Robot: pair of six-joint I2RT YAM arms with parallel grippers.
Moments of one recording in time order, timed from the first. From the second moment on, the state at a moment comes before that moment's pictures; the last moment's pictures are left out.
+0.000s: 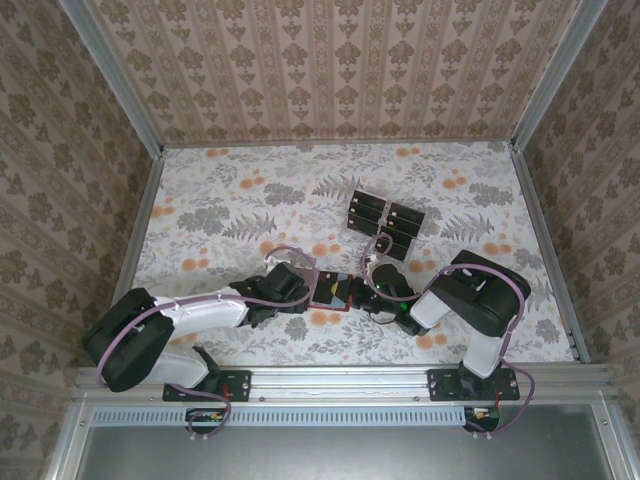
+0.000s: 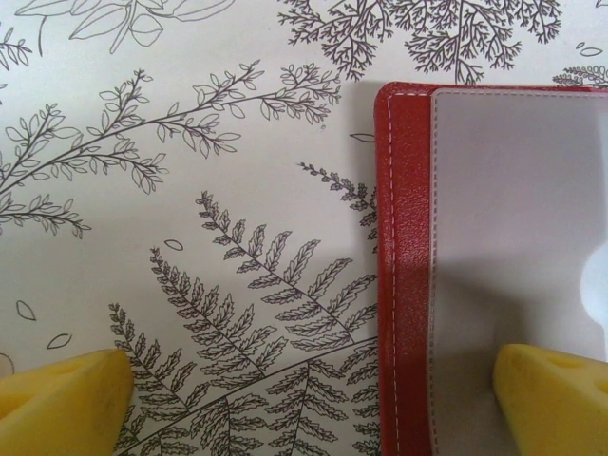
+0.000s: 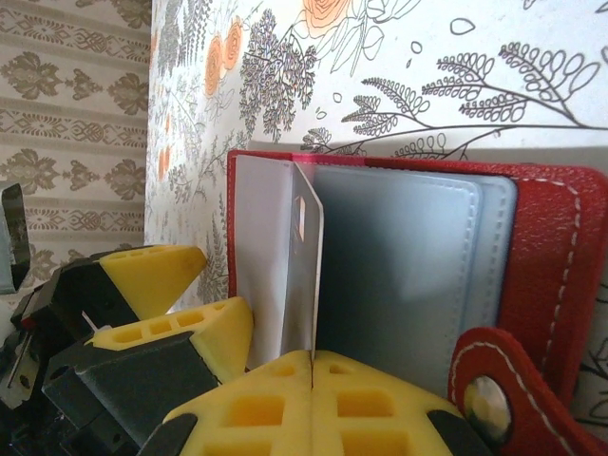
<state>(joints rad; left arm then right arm) -0.88 1.35 0.50 -0.23 -0.32 -0.61 0.75 1.80 0.37 0.98 -0.26 1.14</state>
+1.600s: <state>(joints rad) -0.88 1.35 0.50 -0.23 -0.32 -0.61 0.78 1.80 0.41 0.92 -0.25 1.21</state>
